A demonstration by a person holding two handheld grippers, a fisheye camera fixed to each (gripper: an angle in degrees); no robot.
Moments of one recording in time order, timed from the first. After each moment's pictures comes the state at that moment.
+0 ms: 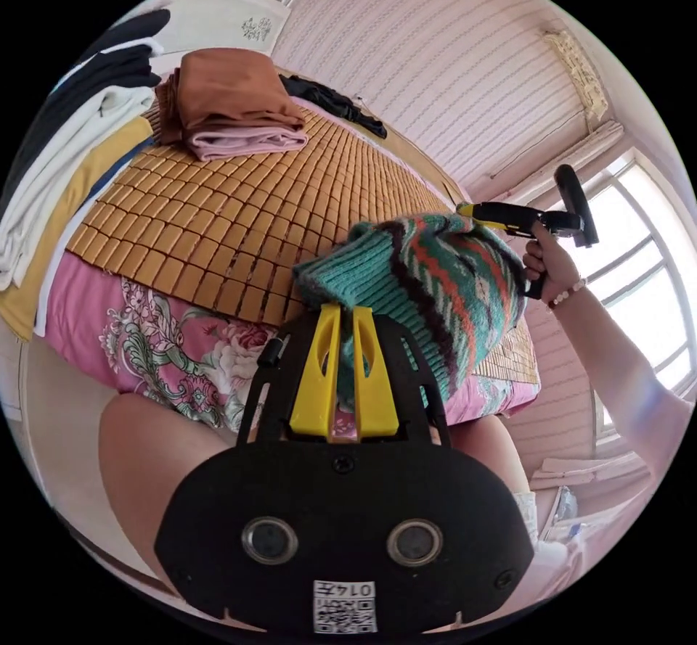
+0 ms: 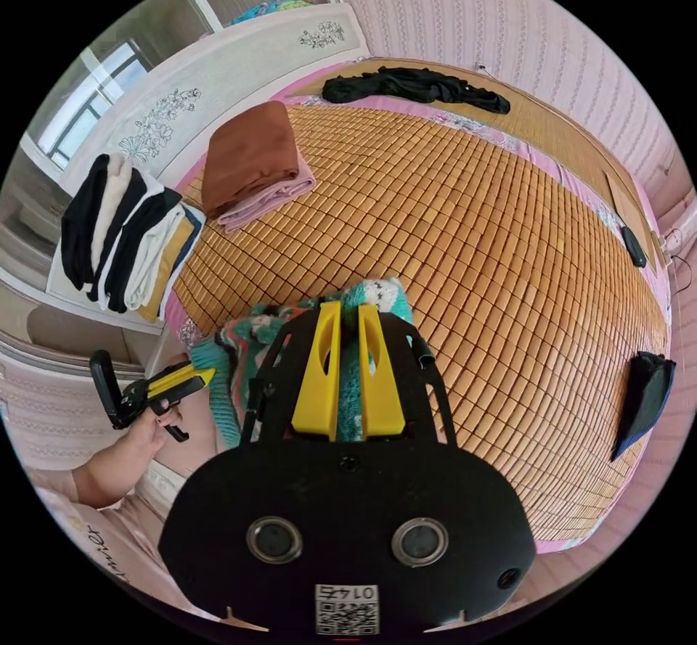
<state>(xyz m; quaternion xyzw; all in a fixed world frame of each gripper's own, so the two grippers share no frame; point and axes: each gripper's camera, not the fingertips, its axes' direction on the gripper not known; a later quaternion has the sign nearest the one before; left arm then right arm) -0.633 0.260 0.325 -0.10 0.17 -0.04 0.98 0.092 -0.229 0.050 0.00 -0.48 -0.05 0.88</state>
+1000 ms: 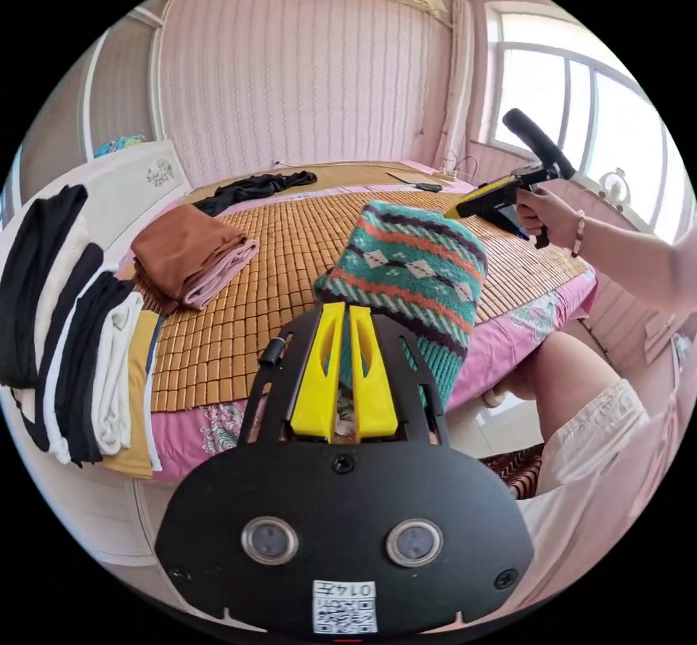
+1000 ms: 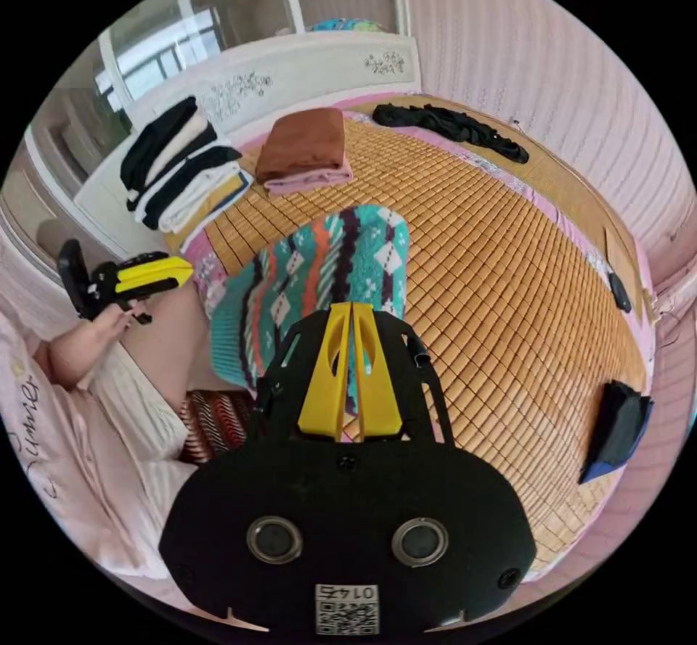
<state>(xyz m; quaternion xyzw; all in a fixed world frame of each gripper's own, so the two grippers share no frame) -0.504 0.305 0.208 0.03 0.08 0.27 0.96 -0.069 -0.105 0.114 0.10 -0.44 -0.15 0.88</state>
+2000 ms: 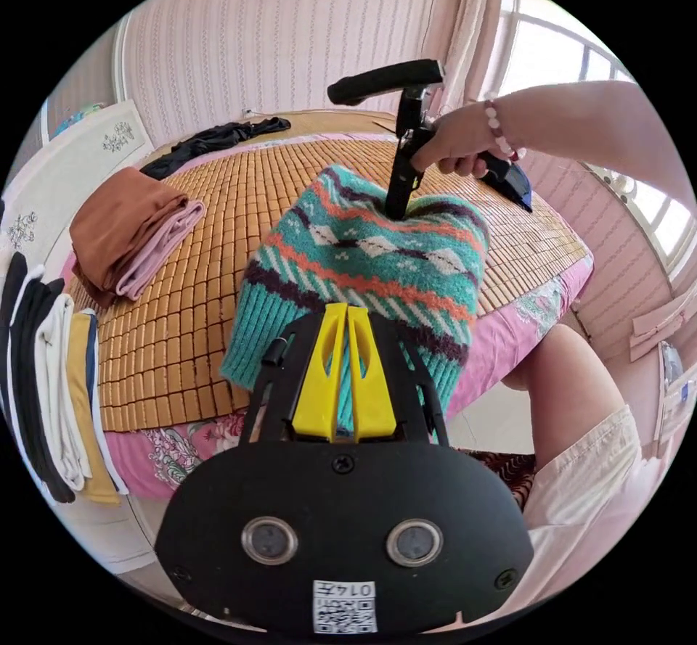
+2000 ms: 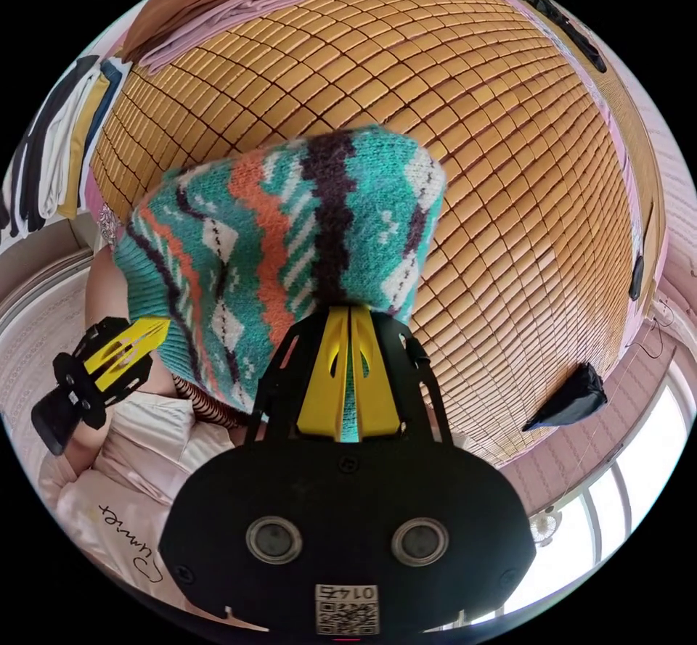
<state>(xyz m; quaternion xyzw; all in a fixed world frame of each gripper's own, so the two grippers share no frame) -0.426 0.278 0.262 -0.06 0.10 0.27 0.96 -0.303 -0.233 0.264 -0.23 -0.36 -0.27 0.86</state>
